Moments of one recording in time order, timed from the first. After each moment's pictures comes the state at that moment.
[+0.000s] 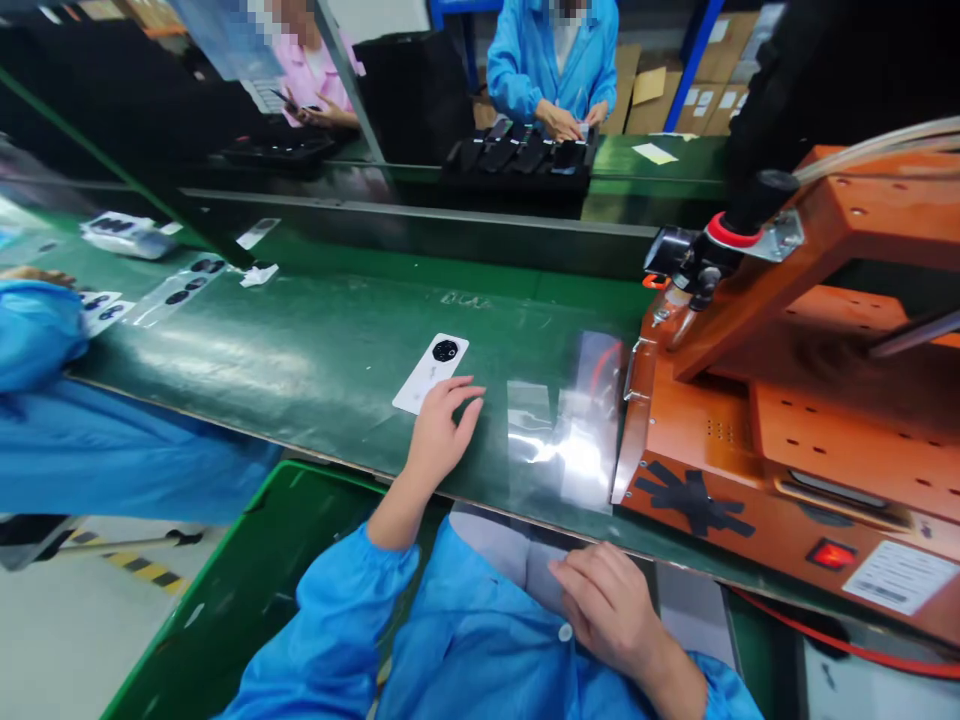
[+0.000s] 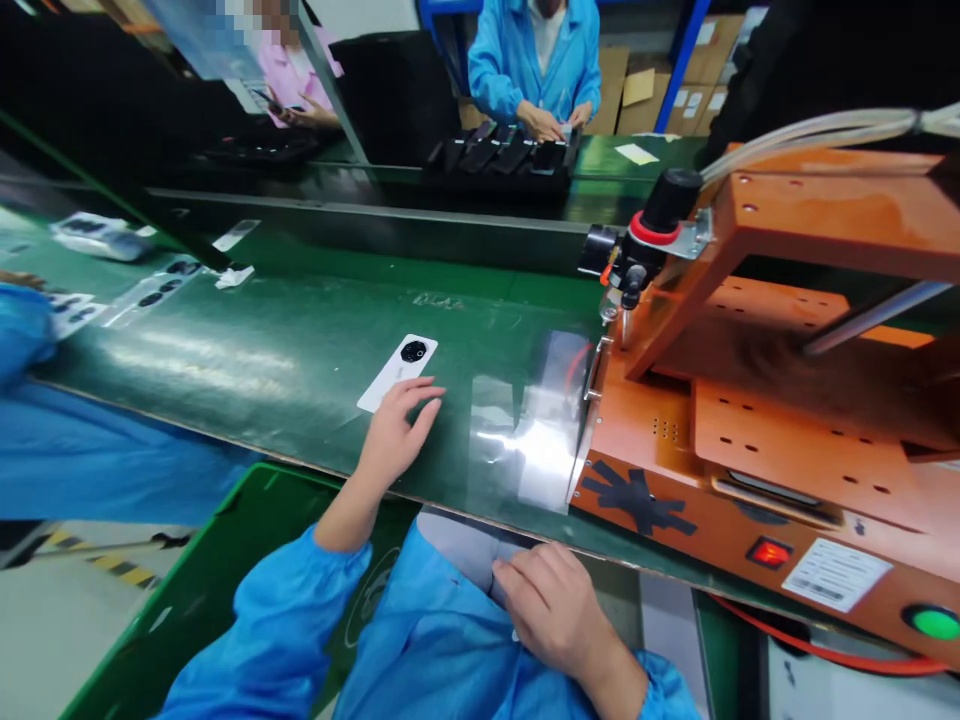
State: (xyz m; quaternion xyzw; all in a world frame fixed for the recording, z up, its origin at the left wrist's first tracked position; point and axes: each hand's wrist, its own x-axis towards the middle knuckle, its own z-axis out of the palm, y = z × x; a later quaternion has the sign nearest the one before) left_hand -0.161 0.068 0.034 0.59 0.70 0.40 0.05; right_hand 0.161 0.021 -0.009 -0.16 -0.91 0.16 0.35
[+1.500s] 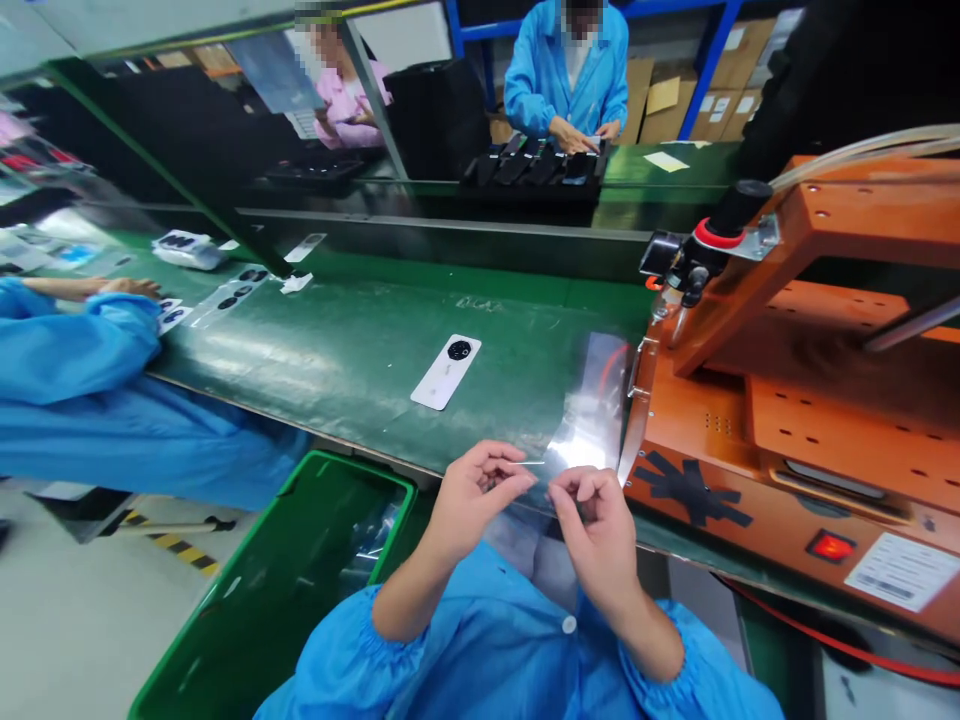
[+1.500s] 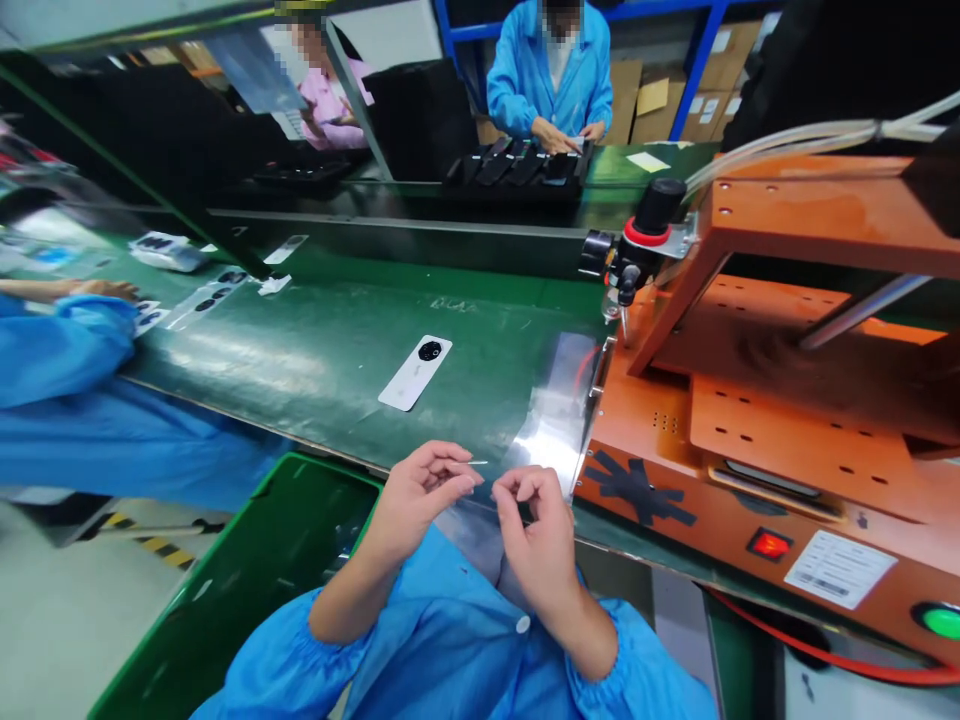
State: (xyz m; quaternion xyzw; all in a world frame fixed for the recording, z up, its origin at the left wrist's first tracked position) left_hand -0.072 -0.006 0.075 0.37 0.59 0.55 0.46; right_hand 0.090 0.039 0.043 -0.33 -0.63 0.50 0.50
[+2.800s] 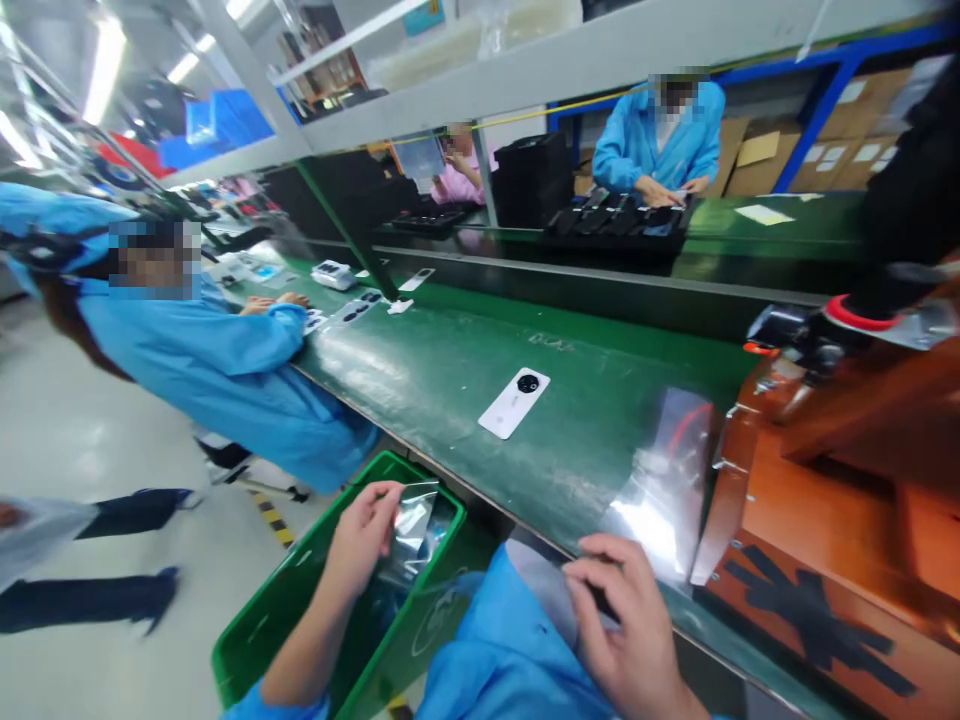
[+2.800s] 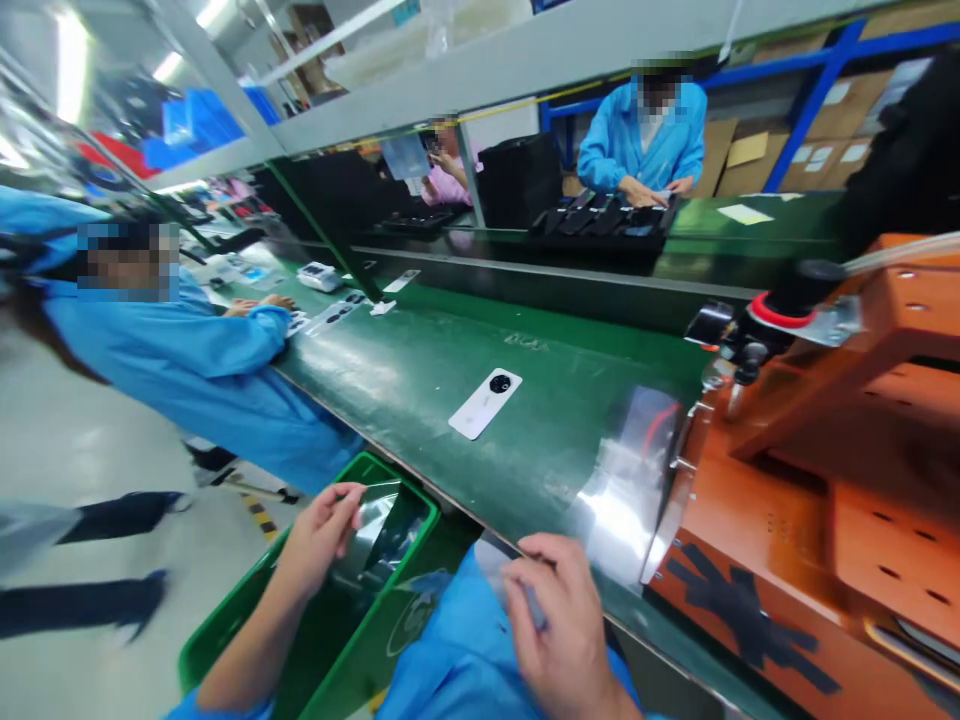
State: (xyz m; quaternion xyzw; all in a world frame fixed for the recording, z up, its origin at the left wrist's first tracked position) left_hand -0.236 -0.131 0.024 0.23 0.83 0.47 0.19; right_hand 0.079 0.036 0.048 -0.19 -0.82 0.27 0.46
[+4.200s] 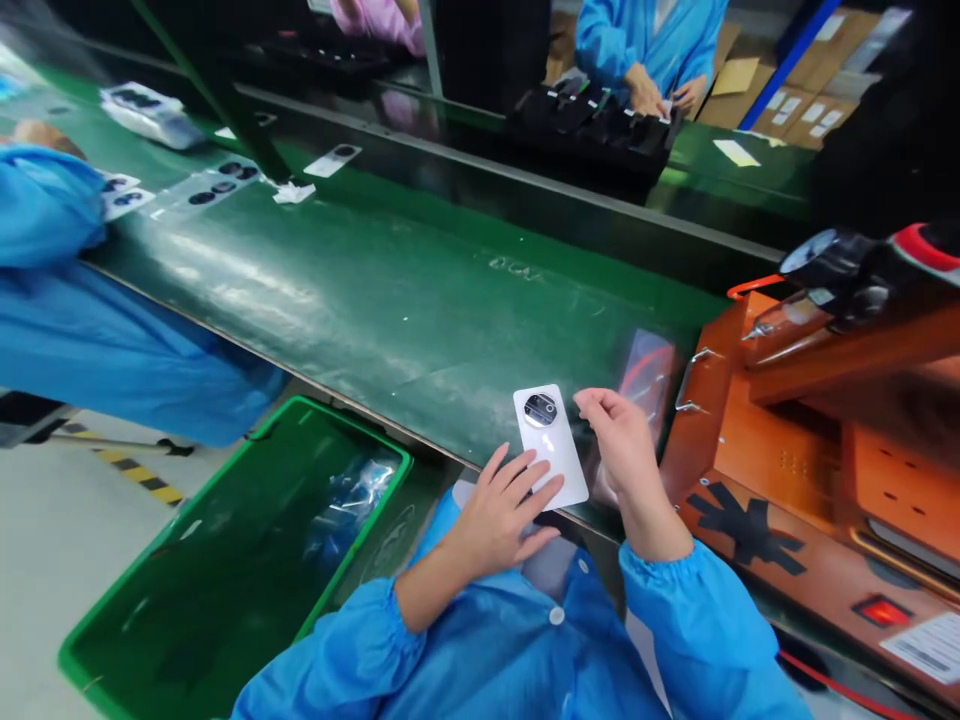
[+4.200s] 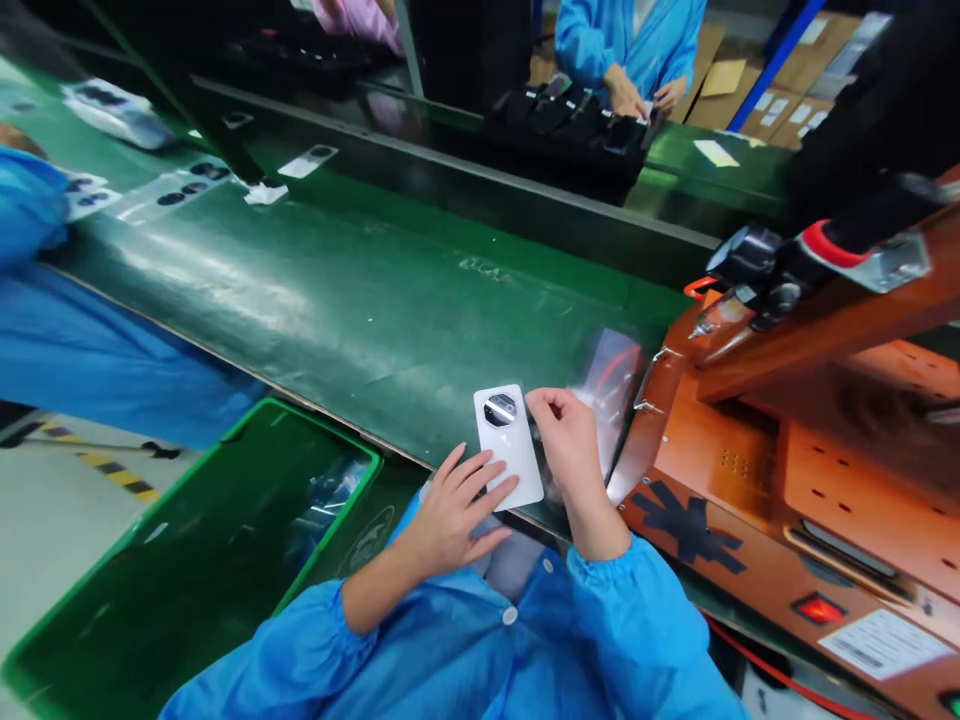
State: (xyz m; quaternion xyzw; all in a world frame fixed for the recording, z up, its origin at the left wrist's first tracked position) left_hand -0.085 -0.035 -0.016 0.74 0.61 0.27 -0.01; right_hand 0.029 0.142 0.049 -0.46 -0.60 0.56 0.34
